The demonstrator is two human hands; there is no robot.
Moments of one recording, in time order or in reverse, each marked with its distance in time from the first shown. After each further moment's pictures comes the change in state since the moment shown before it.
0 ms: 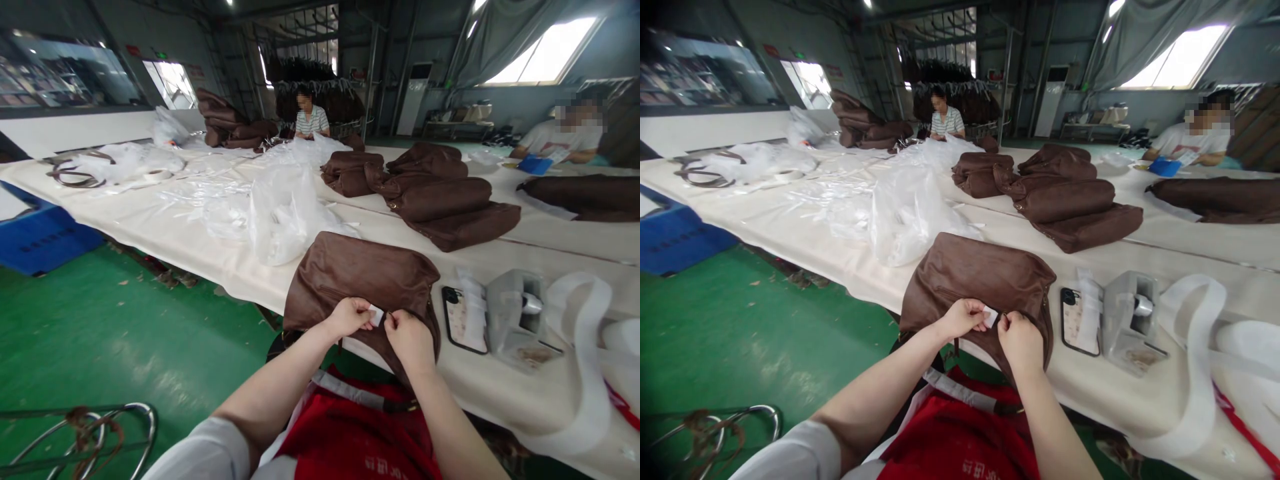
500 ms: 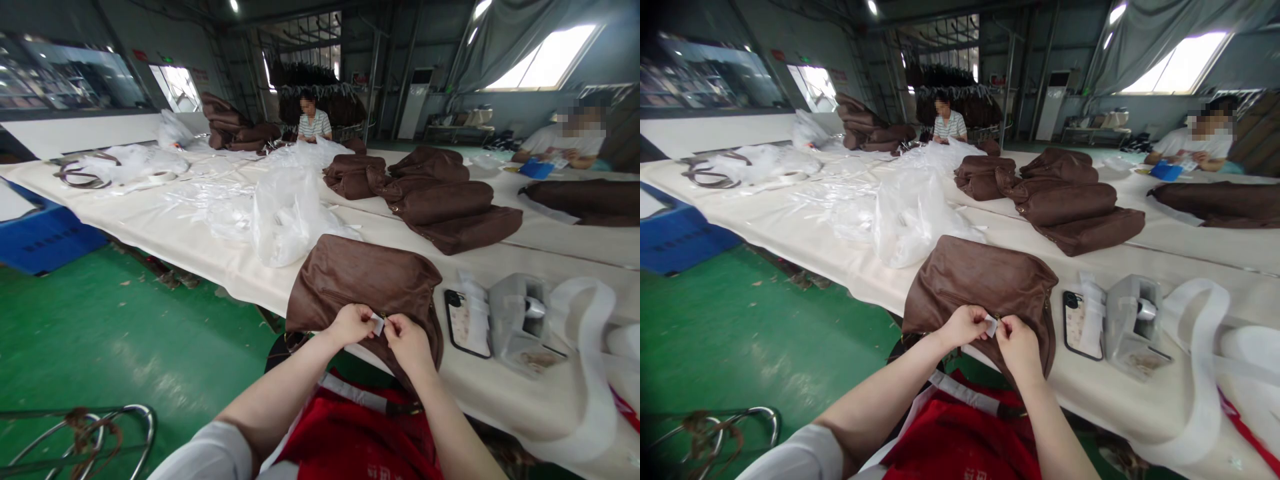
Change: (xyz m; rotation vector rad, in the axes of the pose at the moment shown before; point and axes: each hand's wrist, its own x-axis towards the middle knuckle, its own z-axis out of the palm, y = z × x) left_hand -0.007 -0.003 0.001 0.193 0.030 0.021; right_hand -0.005 0.002 0.007 0.419 0.014 -0.065
